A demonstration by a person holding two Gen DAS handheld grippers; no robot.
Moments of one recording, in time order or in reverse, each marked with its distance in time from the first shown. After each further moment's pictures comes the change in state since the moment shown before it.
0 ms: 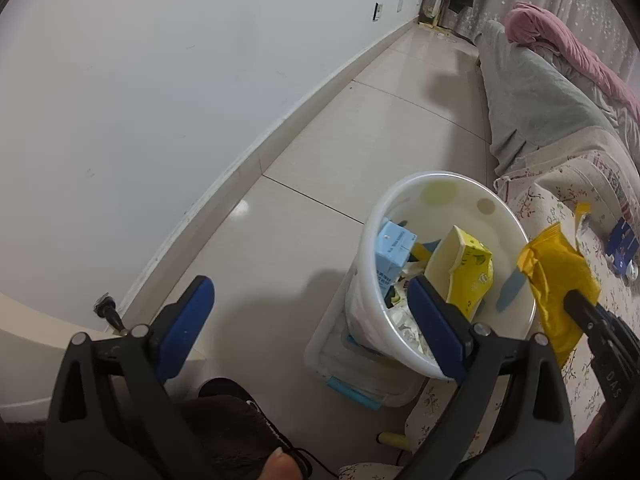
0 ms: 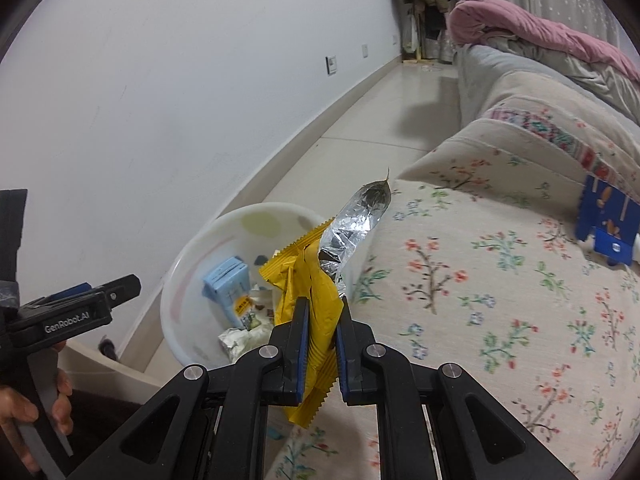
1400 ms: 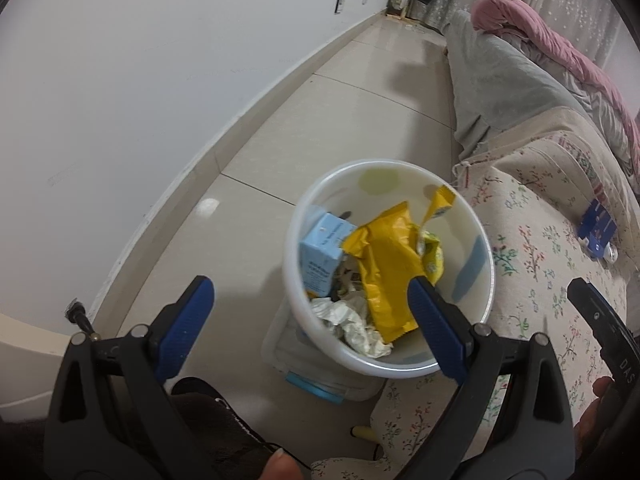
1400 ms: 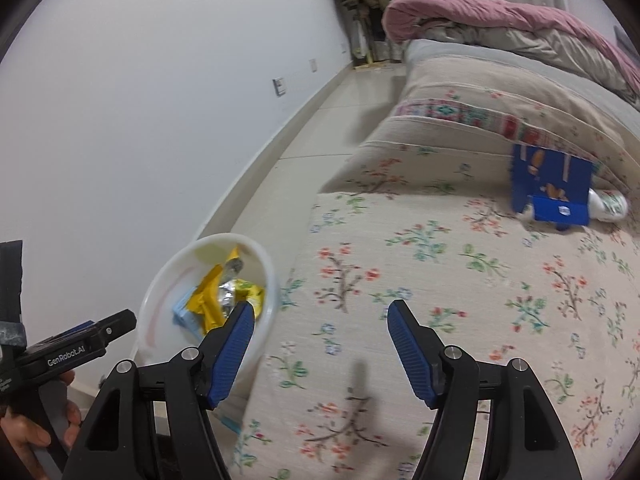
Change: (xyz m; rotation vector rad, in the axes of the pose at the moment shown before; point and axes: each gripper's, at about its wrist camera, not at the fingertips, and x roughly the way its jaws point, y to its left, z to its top) left arm 0.001 -0.039 0.002 0.060 0.023 -0.109; right arm -0.034 -0.065 -0.007 0.178 -0.065 -0.065
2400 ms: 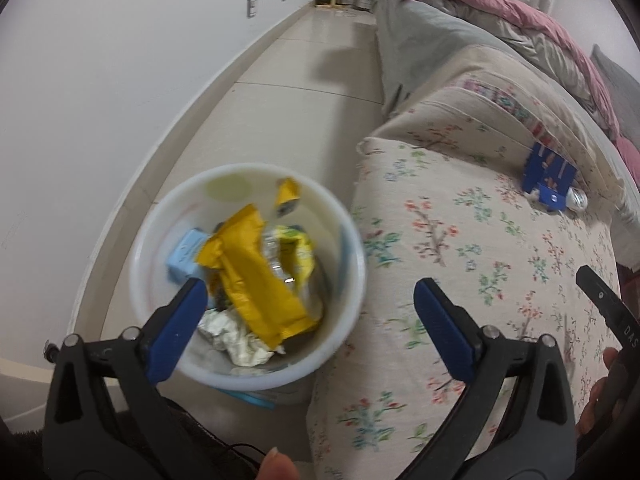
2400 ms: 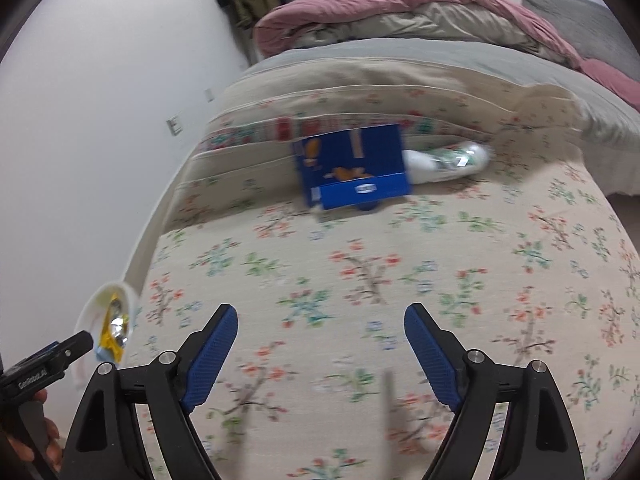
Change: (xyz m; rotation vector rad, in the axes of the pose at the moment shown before) left arm -0.004 -0.113 -0.006 0.199 0.004 -0.090; right arm -0.054 -0.141 -0.013 0.242 -0.049 -0.233
